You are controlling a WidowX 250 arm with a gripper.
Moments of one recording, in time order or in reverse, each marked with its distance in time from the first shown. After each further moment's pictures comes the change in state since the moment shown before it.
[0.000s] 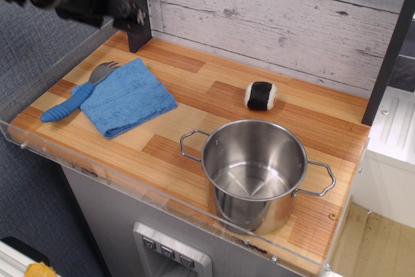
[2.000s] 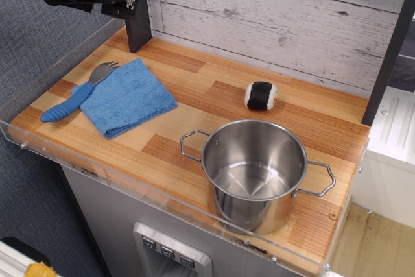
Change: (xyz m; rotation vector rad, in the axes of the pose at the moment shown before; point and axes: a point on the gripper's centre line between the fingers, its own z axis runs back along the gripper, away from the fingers) arm 0.006 0.002 0.011 0.000 -0.058 -0.017
